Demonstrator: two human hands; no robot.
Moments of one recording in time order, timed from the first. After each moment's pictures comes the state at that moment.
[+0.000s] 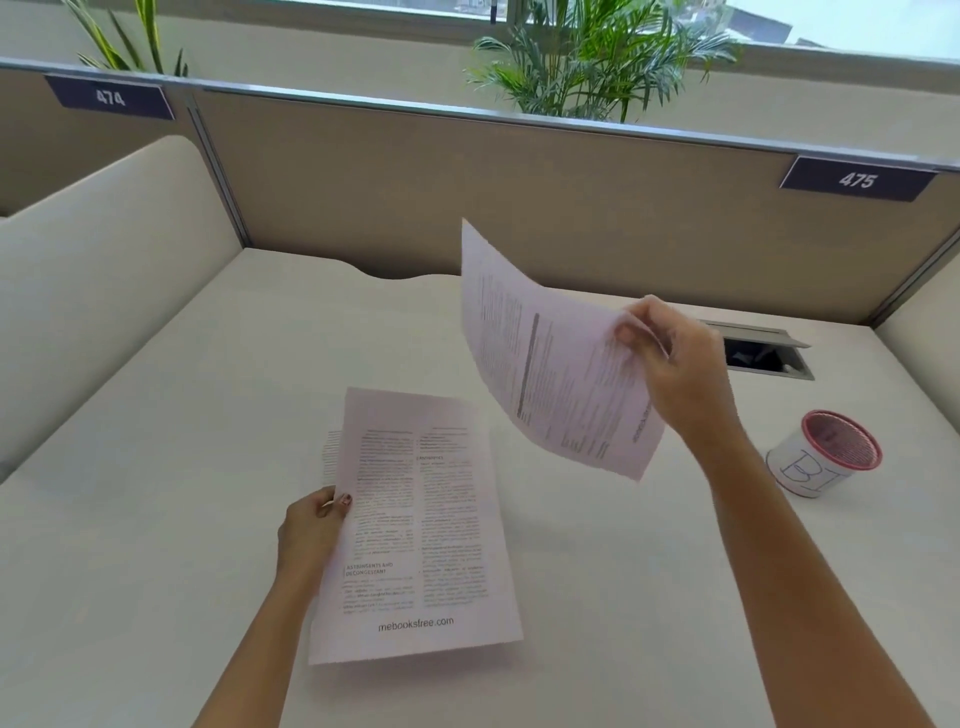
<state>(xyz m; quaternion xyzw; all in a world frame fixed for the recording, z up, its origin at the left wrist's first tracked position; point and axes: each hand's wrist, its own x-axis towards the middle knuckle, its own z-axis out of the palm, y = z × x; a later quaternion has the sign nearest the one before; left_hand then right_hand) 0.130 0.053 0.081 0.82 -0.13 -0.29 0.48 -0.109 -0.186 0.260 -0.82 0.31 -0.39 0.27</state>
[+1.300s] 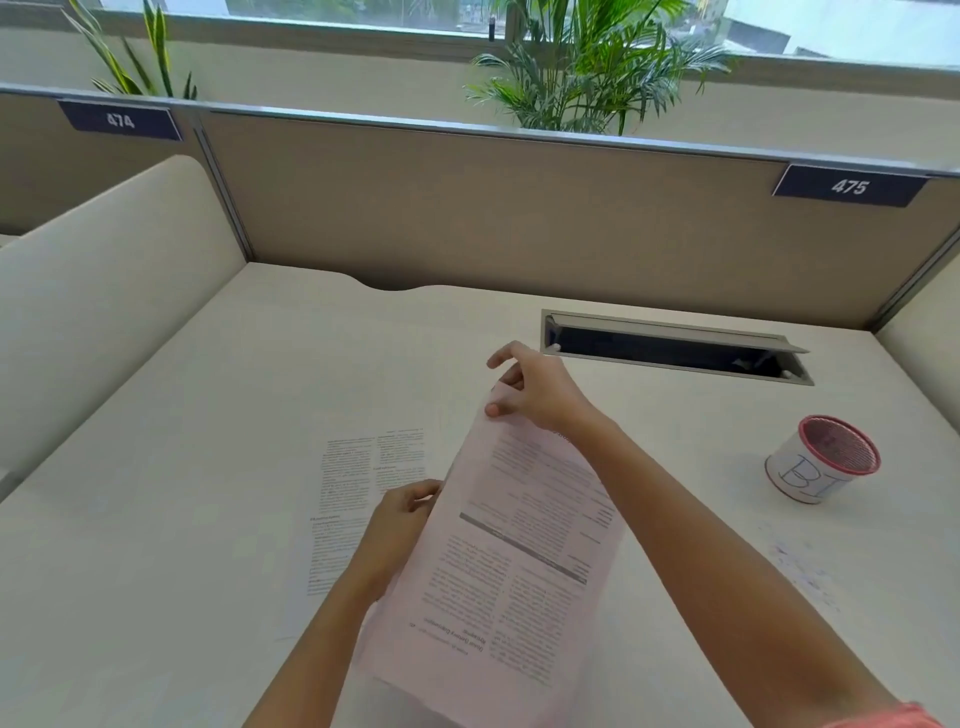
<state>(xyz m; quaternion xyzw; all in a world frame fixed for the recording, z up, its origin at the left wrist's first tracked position) 0.065 0.010 0.129 0.71 -0.30 -0.42 0.49 -0.025 -0.186 0.209 -0.84 0.35 -0.11 0.39</state>
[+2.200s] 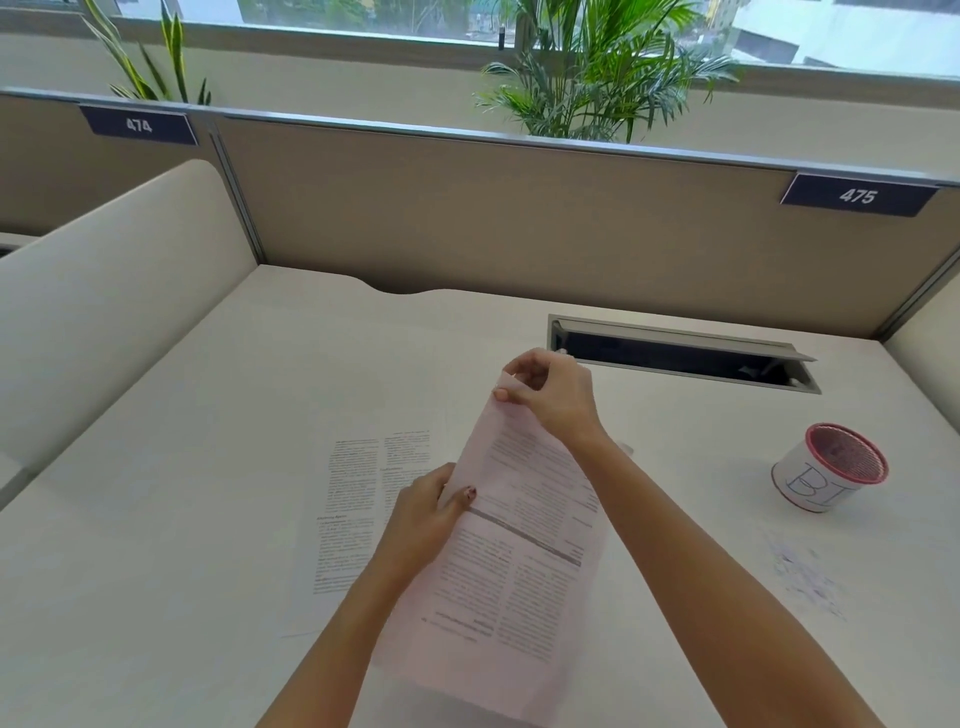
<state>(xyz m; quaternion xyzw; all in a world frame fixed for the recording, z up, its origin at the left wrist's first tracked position) 0.055 -0.002 0.138 0.74 -0.40 -0.31 0.44 -0.027 -0.178 0.199 -0.78 0.38 -0.29 0.41</state>
